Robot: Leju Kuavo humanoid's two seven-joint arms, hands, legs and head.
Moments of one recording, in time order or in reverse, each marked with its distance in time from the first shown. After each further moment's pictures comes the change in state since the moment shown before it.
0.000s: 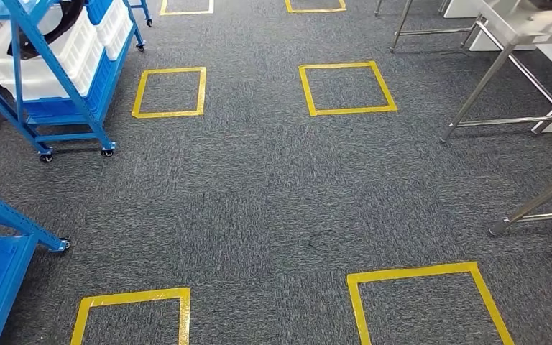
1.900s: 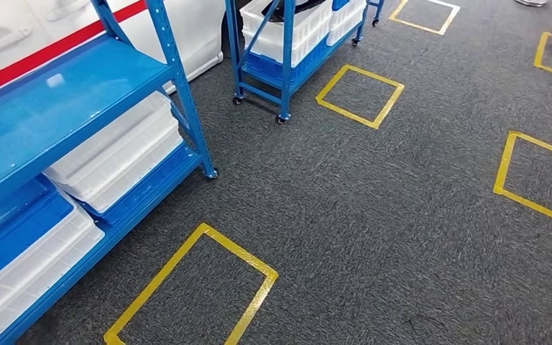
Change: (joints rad) left arm 0.000 0.001 0.001 0.000 0.004 0.001 0.004; right arm 0.013 0.009 0.026 0.001 0.066 0.004 0.013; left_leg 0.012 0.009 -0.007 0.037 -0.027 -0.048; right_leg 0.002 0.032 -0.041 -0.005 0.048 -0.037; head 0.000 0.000
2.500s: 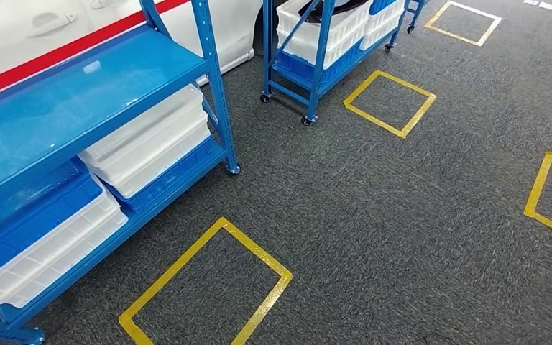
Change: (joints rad) left arm -0.001 0.000 0.000 0.000 0.001 0.001 -0.004; right arm -0.003 0.016 -0.016 0.000 -0.012 -0.005 -0.014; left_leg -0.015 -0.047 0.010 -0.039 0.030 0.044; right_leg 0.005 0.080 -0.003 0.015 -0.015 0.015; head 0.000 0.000
